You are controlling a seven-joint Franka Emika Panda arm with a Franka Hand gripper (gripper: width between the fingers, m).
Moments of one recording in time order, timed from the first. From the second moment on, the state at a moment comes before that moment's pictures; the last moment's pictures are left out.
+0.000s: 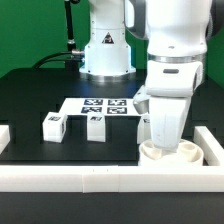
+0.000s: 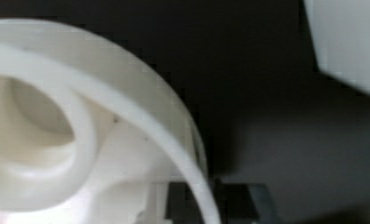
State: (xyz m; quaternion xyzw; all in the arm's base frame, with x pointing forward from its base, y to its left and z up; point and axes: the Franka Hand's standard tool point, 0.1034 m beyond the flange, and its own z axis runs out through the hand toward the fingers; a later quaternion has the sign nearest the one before) arm 0.572 0.096 0.010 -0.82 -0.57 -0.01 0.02
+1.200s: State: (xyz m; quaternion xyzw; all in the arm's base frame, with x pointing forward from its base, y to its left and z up) arm 0.583 0.087 0.050 -0.83 -0.55 -0.01 0.02
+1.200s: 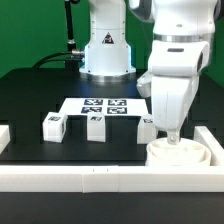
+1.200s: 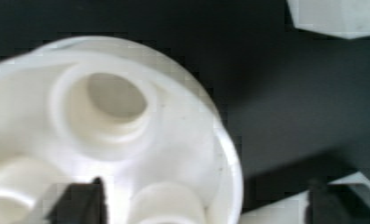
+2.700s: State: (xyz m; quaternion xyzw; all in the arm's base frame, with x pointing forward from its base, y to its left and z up) arm 0.544 0.029 0.052 -0.99 -0.13 -0.01 0.03
